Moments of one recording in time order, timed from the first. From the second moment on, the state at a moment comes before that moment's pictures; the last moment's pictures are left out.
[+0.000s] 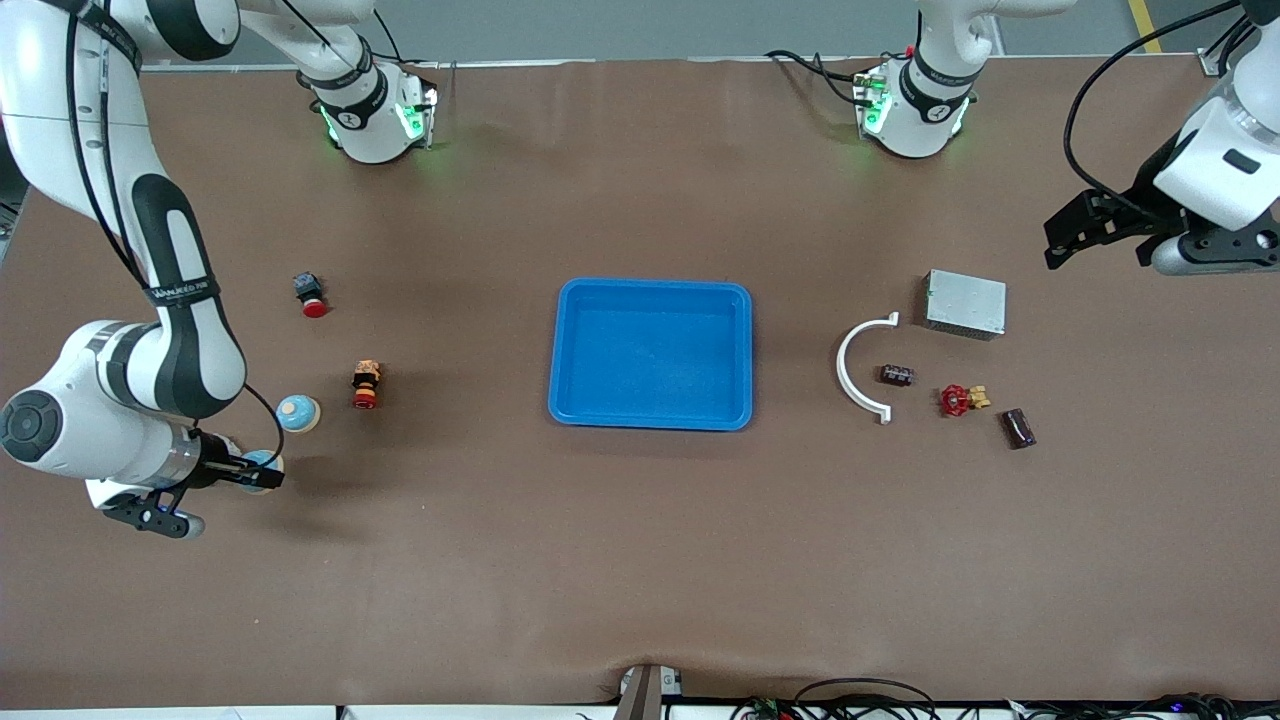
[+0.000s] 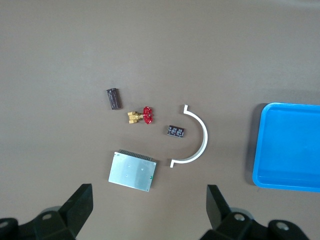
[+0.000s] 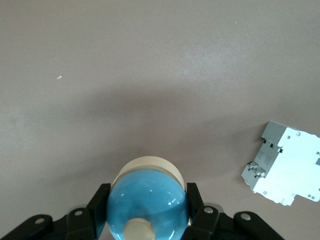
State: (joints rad) left arm -0.11 -0.06 -0.02 -1.63 0.01 1.61 -0.15; right arm -0.07 0.68 -0.04 -1.55 0.09 2.18 0.13
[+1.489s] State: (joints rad) left arm -0.11 -0.09 -0.02 -1.60 0.06 1.53 -0.15; right arm -0.11 0.78 -0.04 -1.53 0.10 2.31 0.09
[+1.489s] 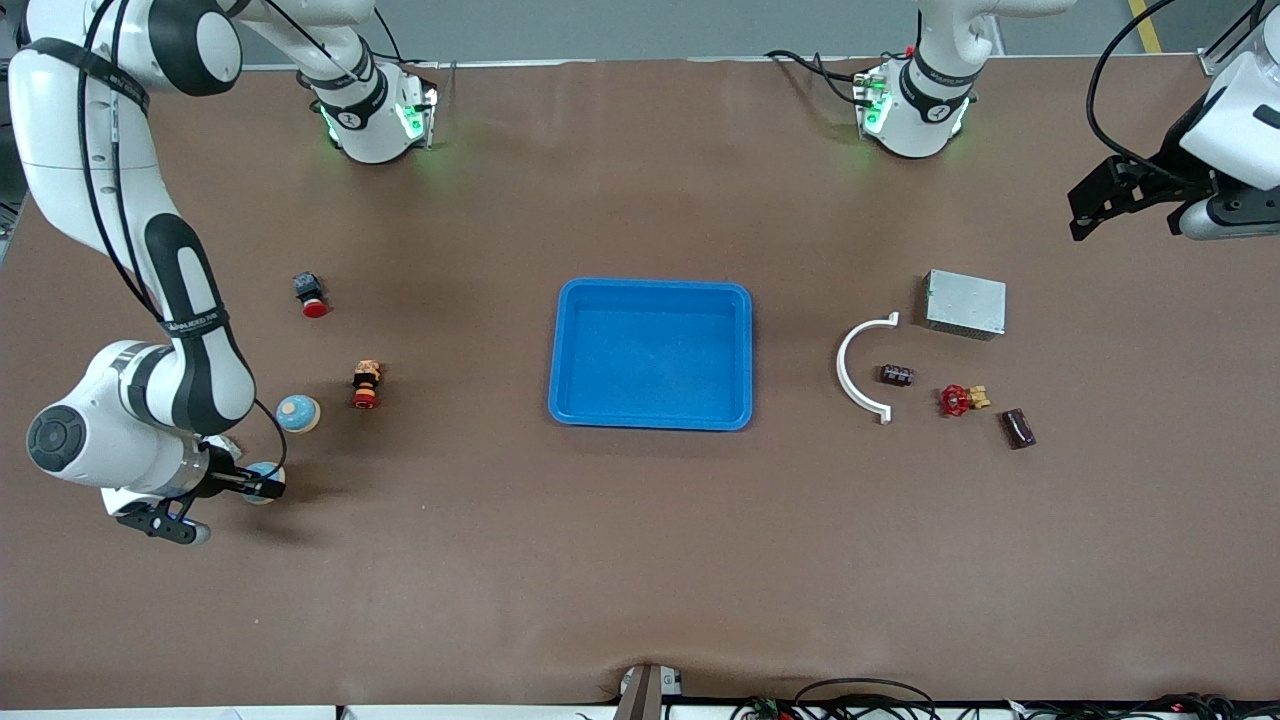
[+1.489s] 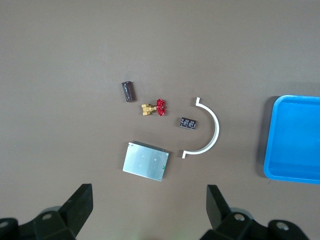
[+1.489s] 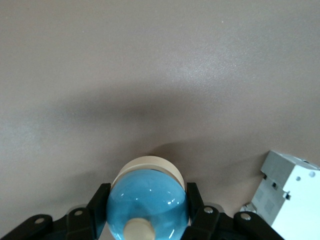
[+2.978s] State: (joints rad) left arm -0.11 -0.09 -0.02 -1.60 0.06 1.52 -0.15; right arm -0.11 0.83 -0.03 -1.53 0.17 2.38 0.09
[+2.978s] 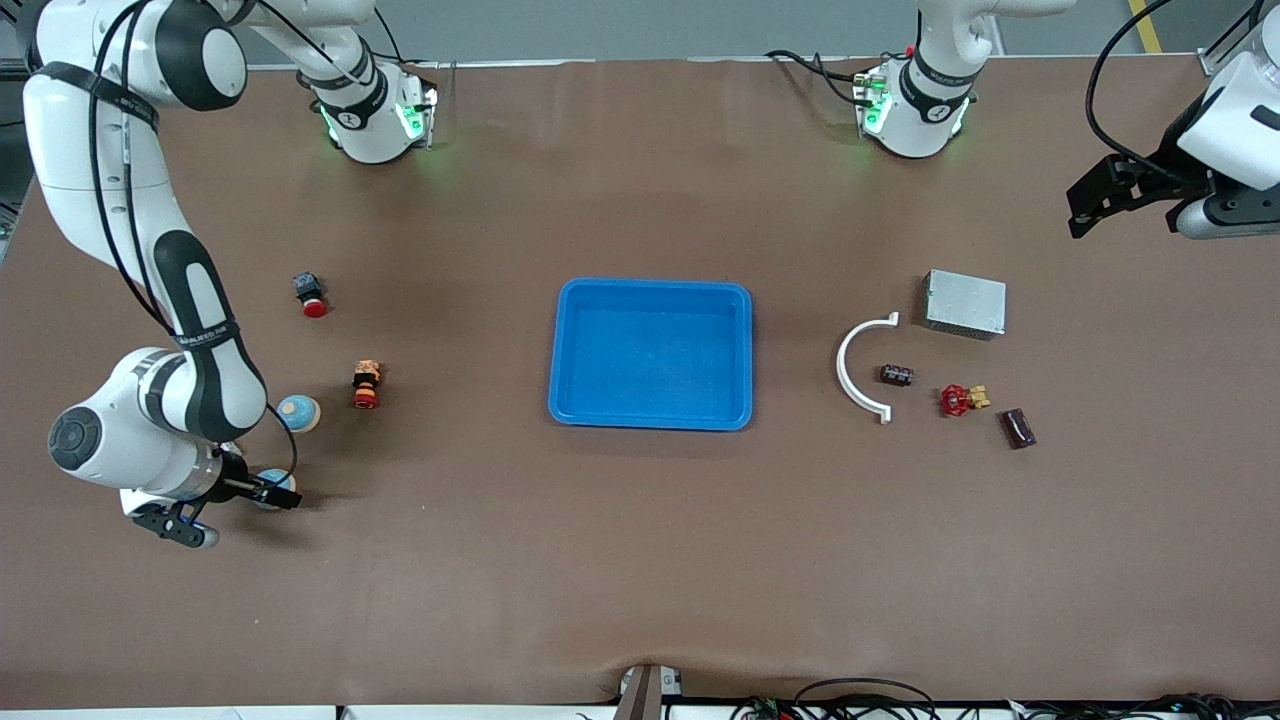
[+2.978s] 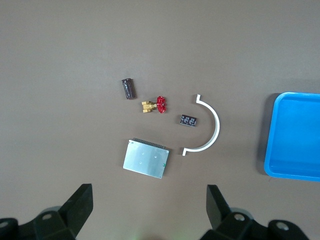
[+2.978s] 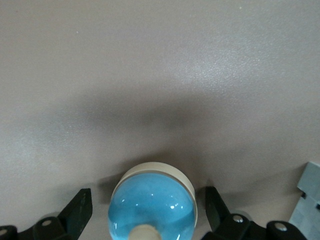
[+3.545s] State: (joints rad) left arm -0.12 -0.09 -0.02 -1.60 0.06 1.52 -0.15; right arm -0.11 0.82 -0.04 -1.50 0.15 2.38 -0.09
